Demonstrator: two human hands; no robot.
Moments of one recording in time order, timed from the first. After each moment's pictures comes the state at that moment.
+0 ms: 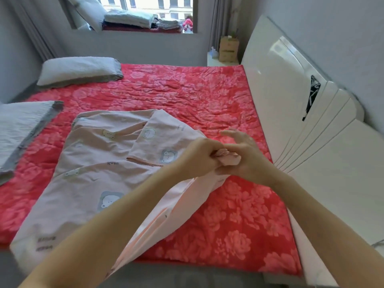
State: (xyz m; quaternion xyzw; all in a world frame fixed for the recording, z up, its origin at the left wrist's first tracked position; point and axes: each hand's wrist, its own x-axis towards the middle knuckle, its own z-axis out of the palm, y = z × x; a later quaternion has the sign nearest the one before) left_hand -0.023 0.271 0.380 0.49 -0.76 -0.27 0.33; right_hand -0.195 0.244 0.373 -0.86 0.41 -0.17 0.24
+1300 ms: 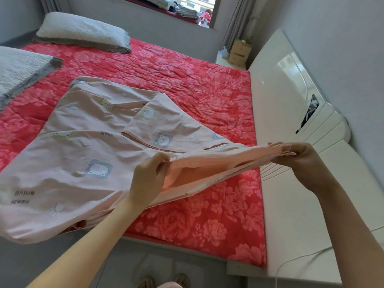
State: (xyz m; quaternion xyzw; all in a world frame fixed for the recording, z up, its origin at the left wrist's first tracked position) left_hand 0.049 0.385 0.276 0.63 -0.57 -0.07 0.53; right_hand -0.256 0.277 0.411 -0.72 0.35 -0.33 0.50
